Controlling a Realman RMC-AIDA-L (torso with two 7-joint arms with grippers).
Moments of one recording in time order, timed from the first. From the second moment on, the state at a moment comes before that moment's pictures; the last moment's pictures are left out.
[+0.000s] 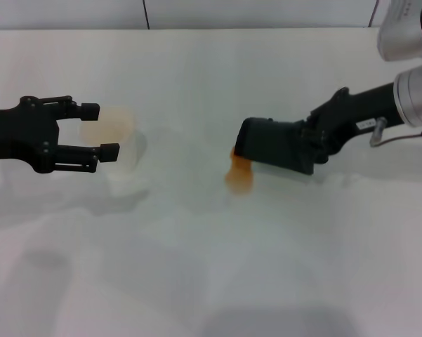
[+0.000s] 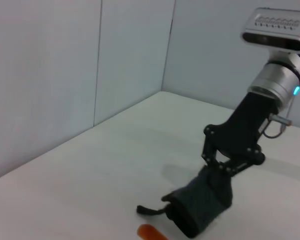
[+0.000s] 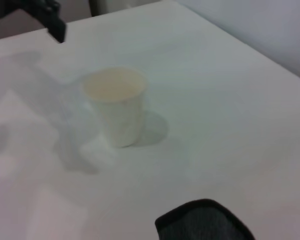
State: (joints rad) left arm -0.88 -2.07 2.85 -0.97 -0.22 2.03 -1.20; right arm 0.59 2.02 -1.29 -1.09 -2.11 -1.27 1.95
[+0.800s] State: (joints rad) left arm -0.89 -2.07 2.85 -0.97 -0.23 2.03 -1.20; right arm 0.57 2.02 -1.51 -1.06 -2.06 -1.23 1.96
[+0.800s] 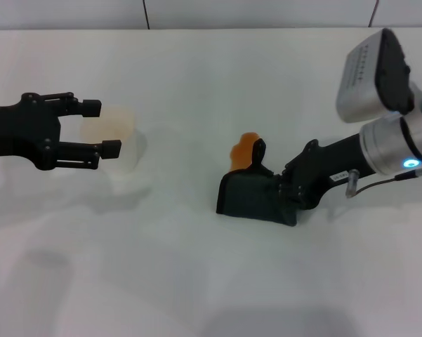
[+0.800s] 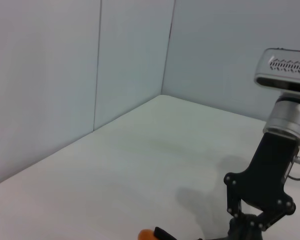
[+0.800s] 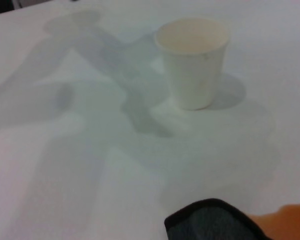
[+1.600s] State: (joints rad) left arm -0.89 -2.08 2.85 -0.96 -0.23 2.03 -1.20; right arm 0.59 2.02 -1.60 -1.03 -2.06 -1.05 2.01
